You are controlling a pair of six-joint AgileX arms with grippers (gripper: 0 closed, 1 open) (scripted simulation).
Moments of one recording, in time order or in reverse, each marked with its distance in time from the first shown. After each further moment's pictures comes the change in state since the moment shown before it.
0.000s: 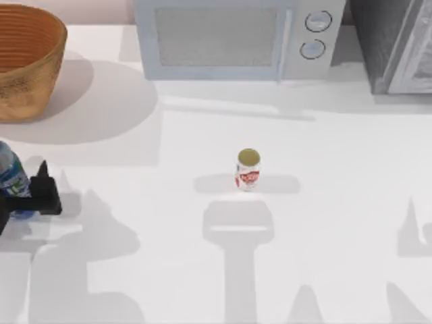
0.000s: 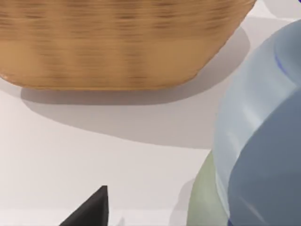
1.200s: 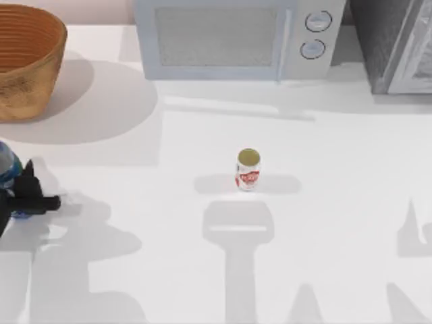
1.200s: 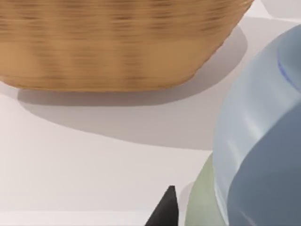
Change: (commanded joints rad) left arm 0.000 0.000 0.000 0.000 0.000 0.000; right arm 0.000 0.000 0.000 0.000 0.000 0.000
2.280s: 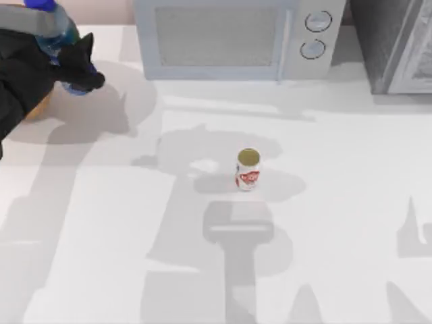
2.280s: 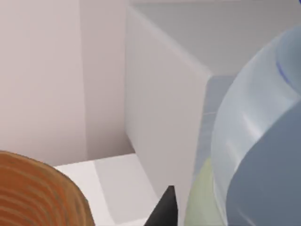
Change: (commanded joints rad) left arm -0.165 -0.257 0.537 -0.641 0.174 -0.041; right arm 0.000 0.000 0.000 0.000 0.000 0.000
